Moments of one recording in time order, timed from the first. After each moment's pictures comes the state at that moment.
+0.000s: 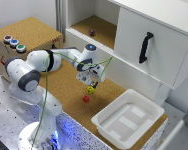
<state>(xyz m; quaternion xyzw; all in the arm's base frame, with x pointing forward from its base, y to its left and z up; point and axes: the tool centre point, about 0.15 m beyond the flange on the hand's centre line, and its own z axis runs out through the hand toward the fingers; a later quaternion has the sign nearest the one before) 0.368 -0.063 0.291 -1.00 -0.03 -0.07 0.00</state>
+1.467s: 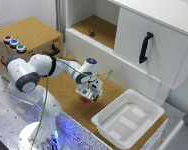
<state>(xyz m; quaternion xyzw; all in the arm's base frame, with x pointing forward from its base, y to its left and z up) 0.297 -0.090 0.205 -1.00 -0.09 0.01 0.00</state>
